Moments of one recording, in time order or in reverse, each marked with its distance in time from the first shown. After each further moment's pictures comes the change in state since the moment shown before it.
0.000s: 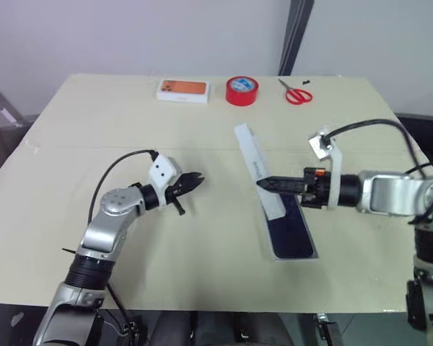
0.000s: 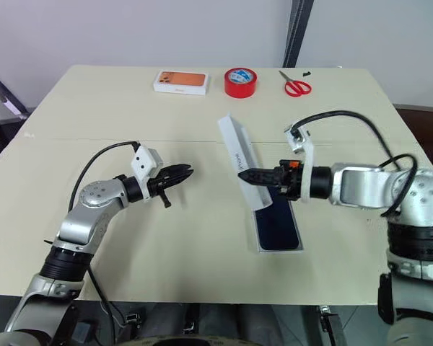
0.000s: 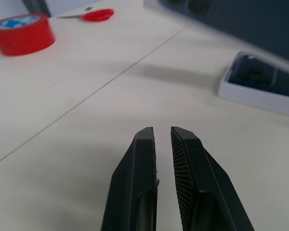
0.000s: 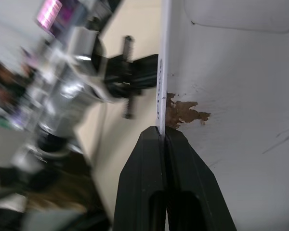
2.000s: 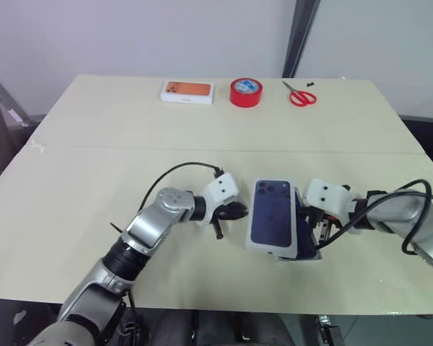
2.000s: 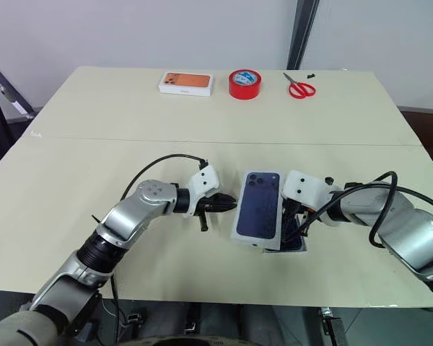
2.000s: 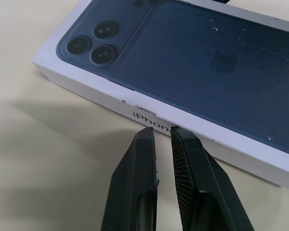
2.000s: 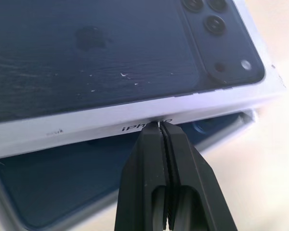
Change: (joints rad) left arm -0.174 -0.105 -0.336 -0.050 0.064 0.387 -0.065; right arm 0.207 -0.526 0.330 -0.344 -1.536 -0.511 0.911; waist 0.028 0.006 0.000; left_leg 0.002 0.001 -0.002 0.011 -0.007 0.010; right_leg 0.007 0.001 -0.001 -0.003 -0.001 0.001
